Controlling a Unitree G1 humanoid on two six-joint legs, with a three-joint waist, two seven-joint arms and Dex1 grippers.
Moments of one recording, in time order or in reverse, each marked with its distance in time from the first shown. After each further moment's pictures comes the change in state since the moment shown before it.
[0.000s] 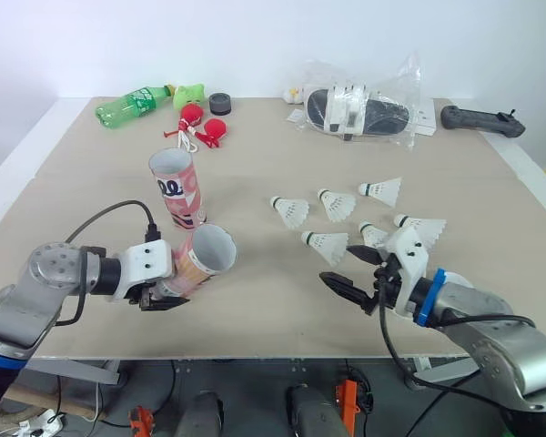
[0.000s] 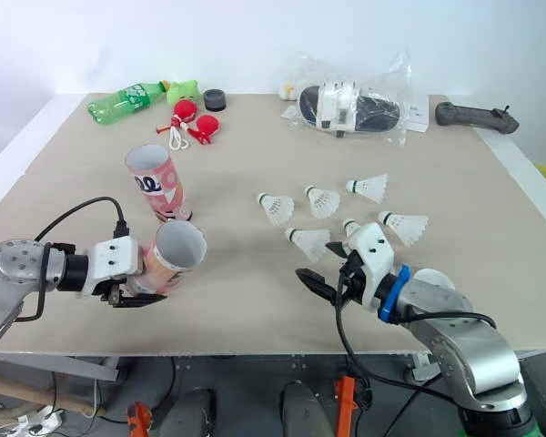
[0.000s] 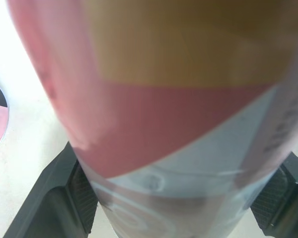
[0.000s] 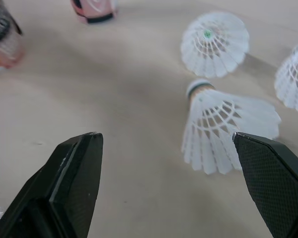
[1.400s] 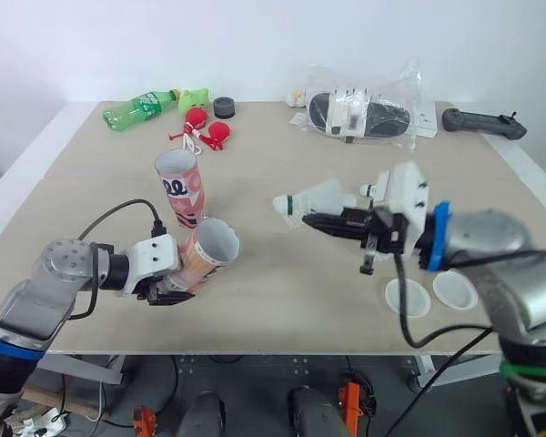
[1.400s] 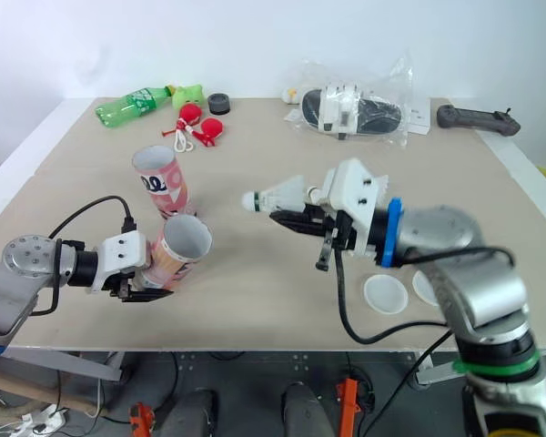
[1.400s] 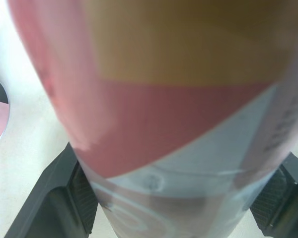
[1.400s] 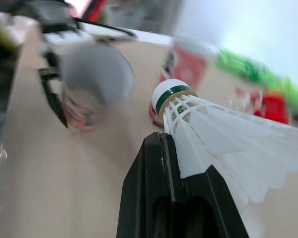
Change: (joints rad) left arm -0.057 -0.081 -0.013 0.060 0.041 0.045 -0.042; right arm -0.540 -0.147 0.129 0.047 -0.013 -0.202 0.424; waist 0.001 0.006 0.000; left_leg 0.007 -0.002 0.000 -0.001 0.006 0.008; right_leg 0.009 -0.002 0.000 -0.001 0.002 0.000
